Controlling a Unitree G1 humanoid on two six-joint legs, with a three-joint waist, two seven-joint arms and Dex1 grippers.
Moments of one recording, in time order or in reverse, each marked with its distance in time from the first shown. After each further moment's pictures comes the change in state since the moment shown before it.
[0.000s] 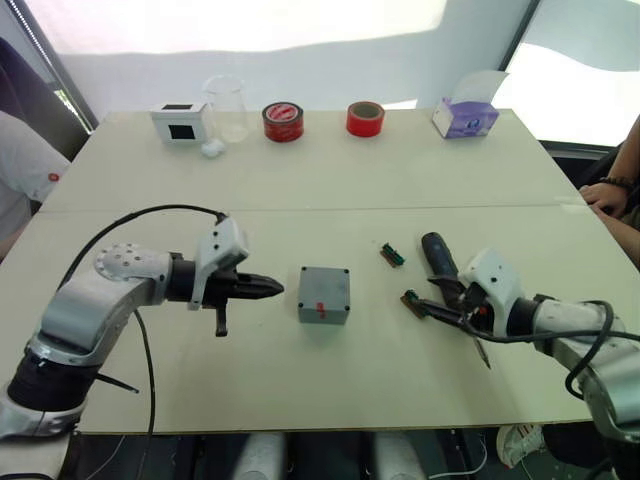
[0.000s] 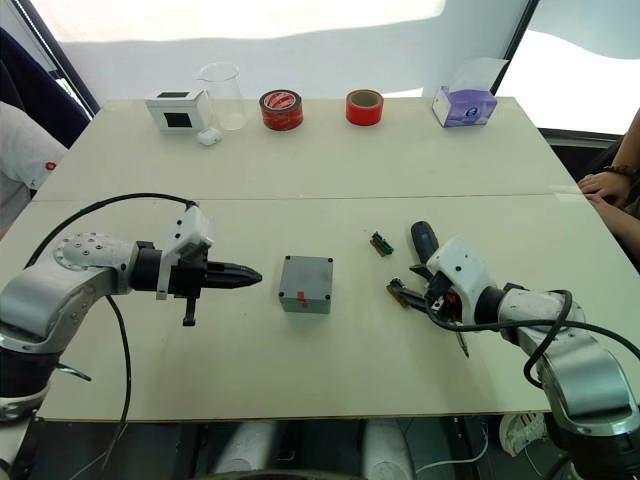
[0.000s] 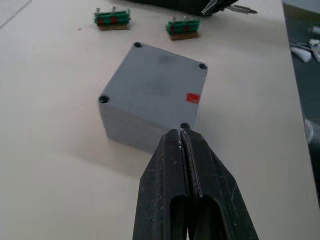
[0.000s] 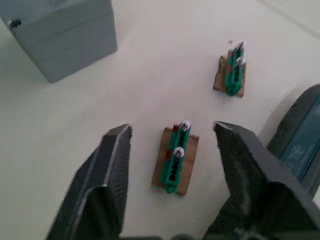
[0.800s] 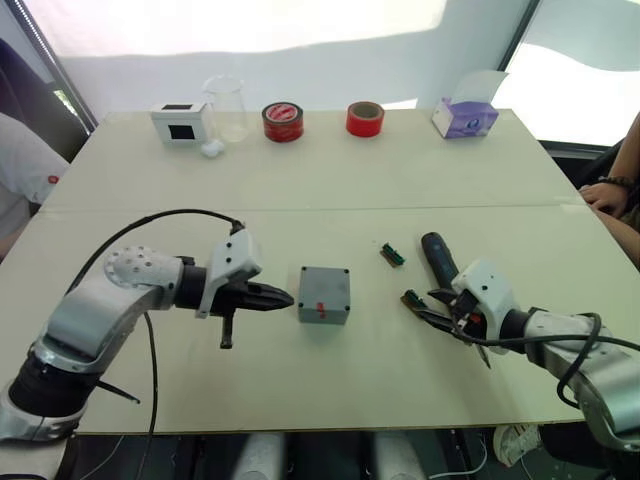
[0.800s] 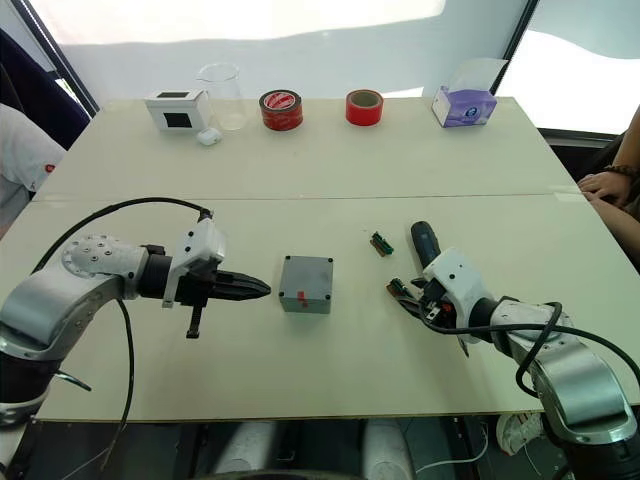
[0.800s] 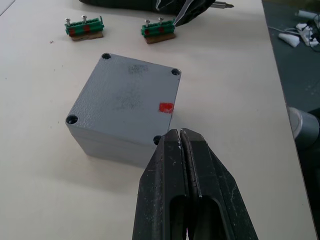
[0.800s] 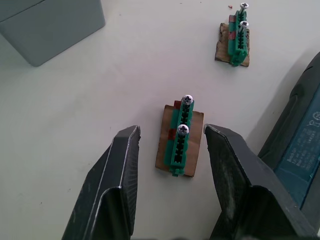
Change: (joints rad) left arm 0.006 0.007 -0.029 -0.062 -0.003 -0.021 0.019; right arm 0.002 0.002 0.046 0.014 0.021 0.042 -0.118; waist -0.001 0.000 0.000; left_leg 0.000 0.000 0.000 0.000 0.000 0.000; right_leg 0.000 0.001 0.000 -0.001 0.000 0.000
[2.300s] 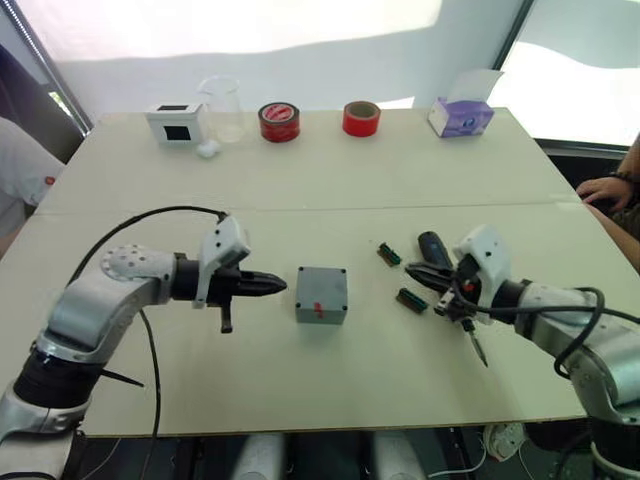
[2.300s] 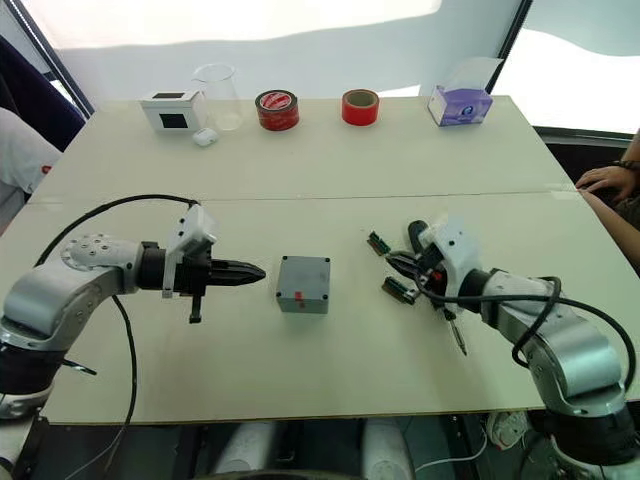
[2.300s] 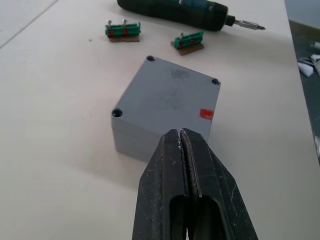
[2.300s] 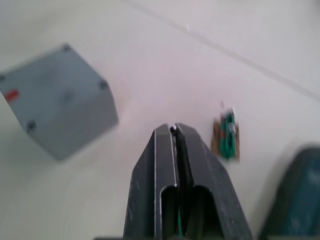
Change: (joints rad) left arm -0.009 -0.027 0.064 0.118 -0.052 0.023 0.058; right arm -0.259 0.110 0.035 -0.014 0.174 0.044 -0.069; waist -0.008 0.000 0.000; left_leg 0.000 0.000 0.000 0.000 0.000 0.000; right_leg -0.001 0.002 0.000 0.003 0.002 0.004
